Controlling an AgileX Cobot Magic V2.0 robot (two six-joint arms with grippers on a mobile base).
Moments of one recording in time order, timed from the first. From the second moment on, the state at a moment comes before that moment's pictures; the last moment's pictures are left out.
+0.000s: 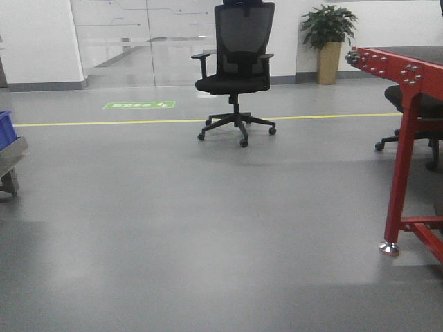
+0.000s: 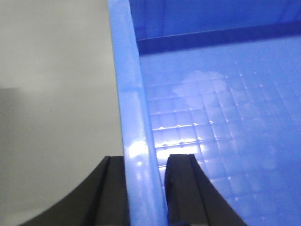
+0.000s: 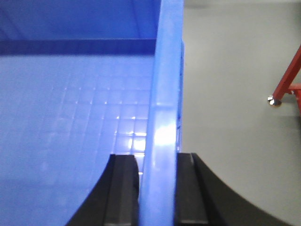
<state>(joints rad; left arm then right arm) -0.43 1.69 -2.16 0.32 1.18 -0.31 0.23 1.74 -2.26 -0.05 1.24 0.20</state>
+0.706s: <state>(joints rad) -0.43 1.69 -2.16 0.32 1.18 -0.31 0.23 1.74 -2.26 -0.05 1.24 0.20</state>
